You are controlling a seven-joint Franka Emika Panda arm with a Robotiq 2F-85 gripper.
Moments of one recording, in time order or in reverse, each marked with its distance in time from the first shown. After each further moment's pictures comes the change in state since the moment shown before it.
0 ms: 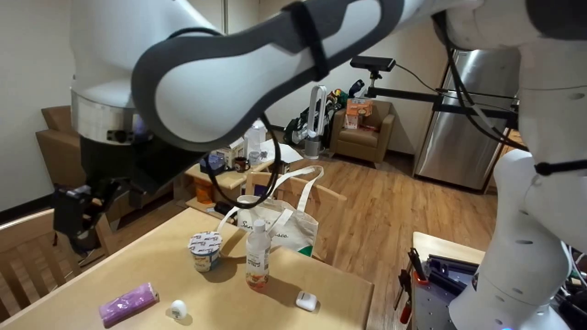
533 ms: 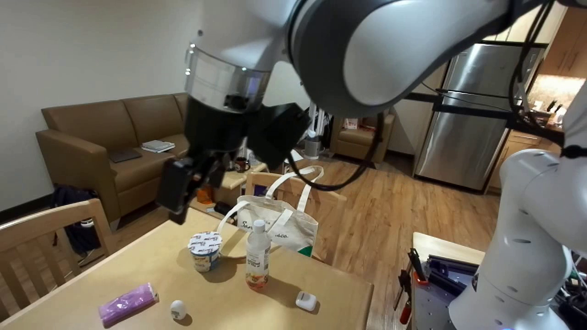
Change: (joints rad) arm -0.130 -0.459 0.140 -0.461 0.063 0.029 0.073
